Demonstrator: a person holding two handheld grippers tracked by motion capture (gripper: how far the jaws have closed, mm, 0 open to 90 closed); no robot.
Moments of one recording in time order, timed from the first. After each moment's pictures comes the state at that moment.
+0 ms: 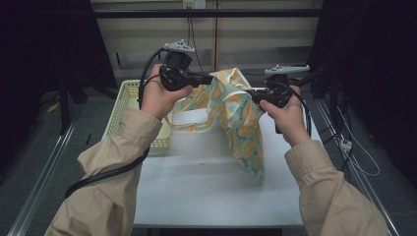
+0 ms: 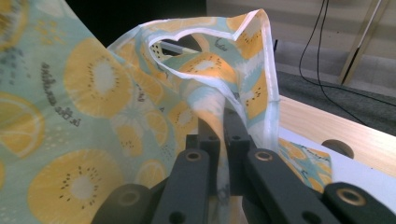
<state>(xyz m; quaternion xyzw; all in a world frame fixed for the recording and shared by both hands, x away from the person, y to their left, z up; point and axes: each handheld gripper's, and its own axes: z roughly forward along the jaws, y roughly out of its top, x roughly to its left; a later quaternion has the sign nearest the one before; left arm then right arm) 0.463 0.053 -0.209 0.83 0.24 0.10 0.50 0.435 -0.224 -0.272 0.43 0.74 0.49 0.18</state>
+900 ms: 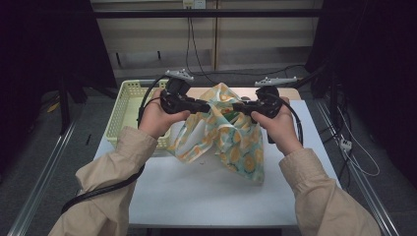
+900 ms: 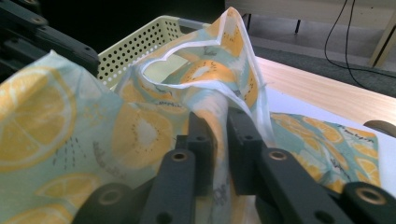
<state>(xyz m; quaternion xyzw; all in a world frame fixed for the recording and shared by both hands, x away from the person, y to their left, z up) 0.456 0.065 -0.269 0.85 0.25 0.02 0.46 0.430 -0.207 -0.300 0.43 0.75 0.48 0.13</state>
